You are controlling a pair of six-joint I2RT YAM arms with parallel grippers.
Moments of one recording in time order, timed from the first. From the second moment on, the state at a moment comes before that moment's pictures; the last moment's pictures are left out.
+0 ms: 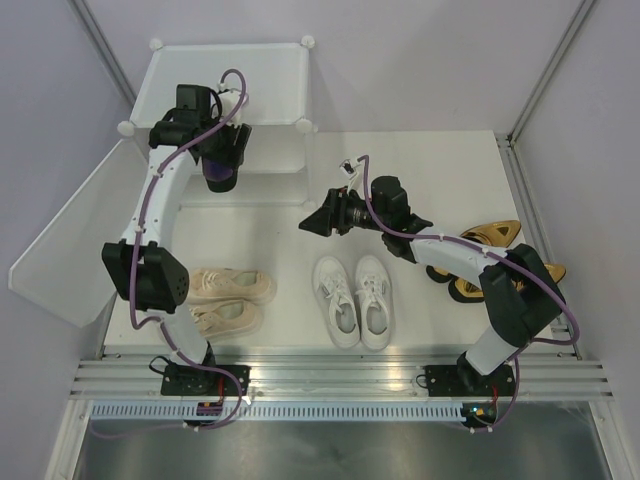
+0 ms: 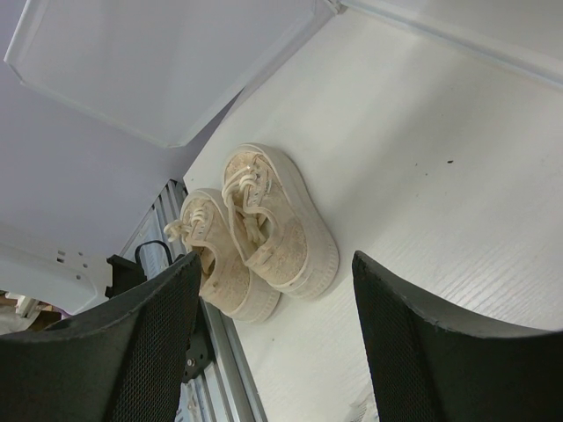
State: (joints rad) left arm -0.10 1.81 1.94 -0.89 0.12 0.35; right arm 0.61 1.63 1.00 0.42 -0.57 0.65
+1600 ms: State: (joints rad) left arm -0.07 1.33 1.12 -0.27 0.02 -0.13; right arm 0.61 1.53 0.95 0.40 -0.55 0.62
